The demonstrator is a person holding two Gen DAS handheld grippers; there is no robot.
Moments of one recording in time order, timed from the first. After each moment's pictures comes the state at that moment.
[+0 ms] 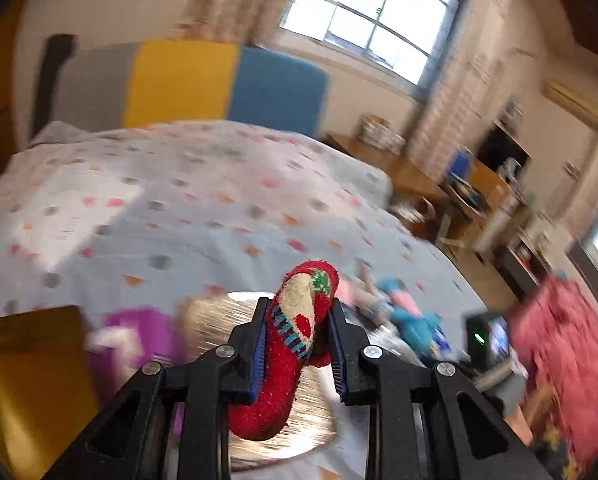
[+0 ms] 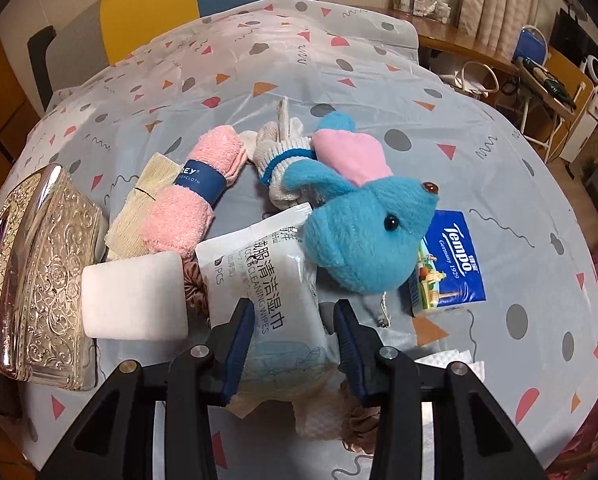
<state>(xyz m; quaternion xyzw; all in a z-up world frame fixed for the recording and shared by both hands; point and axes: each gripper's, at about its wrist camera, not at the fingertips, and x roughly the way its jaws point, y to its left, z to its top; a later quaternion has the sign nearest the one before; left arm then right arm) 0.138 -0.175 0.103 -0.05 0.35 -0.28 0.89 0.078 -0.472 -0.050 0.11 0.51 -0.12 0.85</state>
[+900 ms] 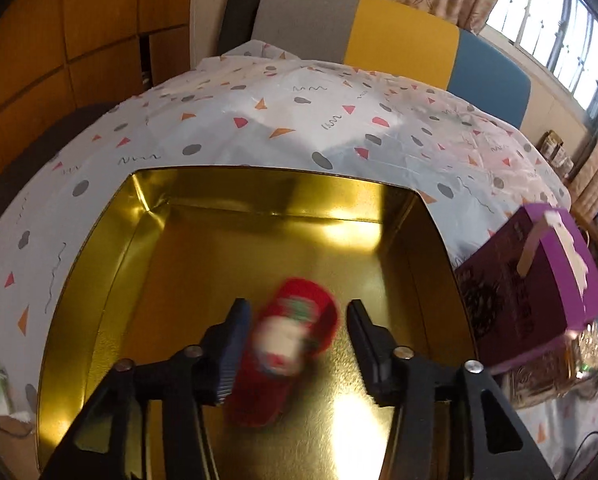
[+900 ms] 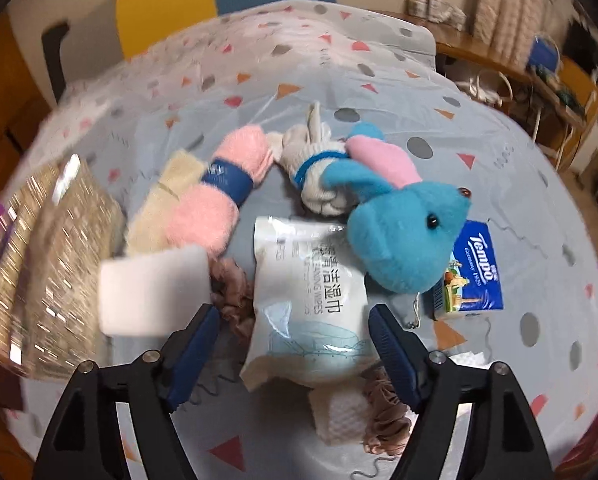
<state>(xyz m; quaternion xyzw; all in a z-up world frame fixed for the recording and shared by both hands) 0.141 0.034 -0.036 -0.06 0.43 -0.01 0.90 0.087 -0.453 -0.051 0.09 0.51 -0.11 0.85</state>
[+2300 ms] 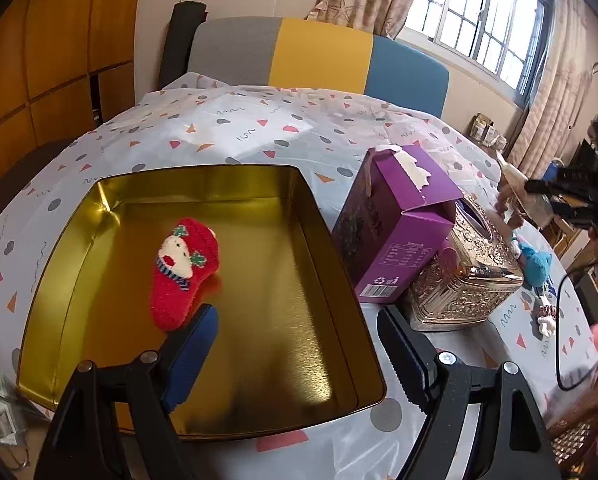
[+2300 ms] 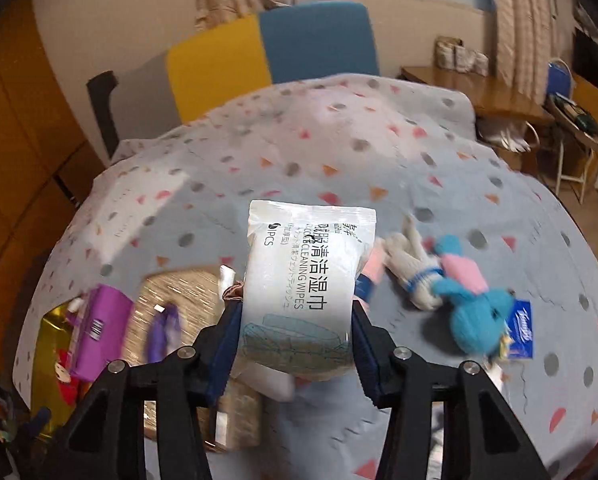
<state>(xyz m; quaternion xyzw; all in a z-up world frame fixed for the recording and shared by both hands) 0.043 -0.013 -0.005 -0.05 0.38 -0.11 0.92 0.114 -0.379 0.062 0.15 0.41 -0.05 0.90</state>
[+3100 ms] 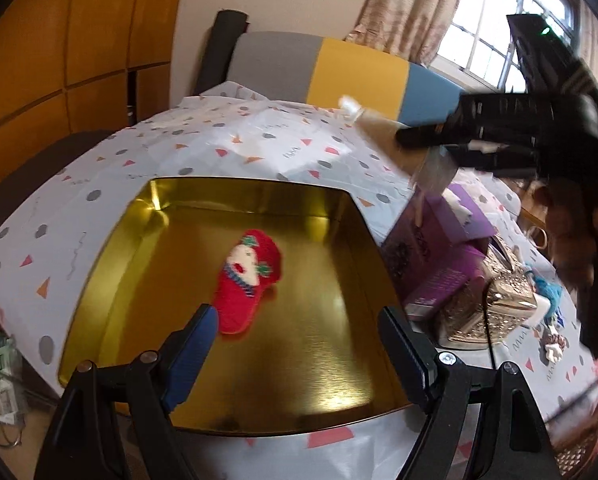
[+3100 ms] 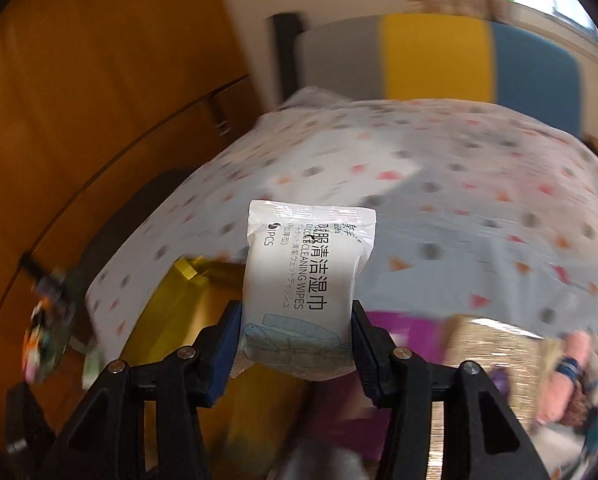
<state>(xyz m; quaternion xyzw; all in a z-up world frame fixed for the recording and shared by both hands) 0.031 0.038 0.004 -0.08 0.36 -0.06 0.93 0.169 -0.141 0.081 0.03 0.42 0.24 0.88</state>
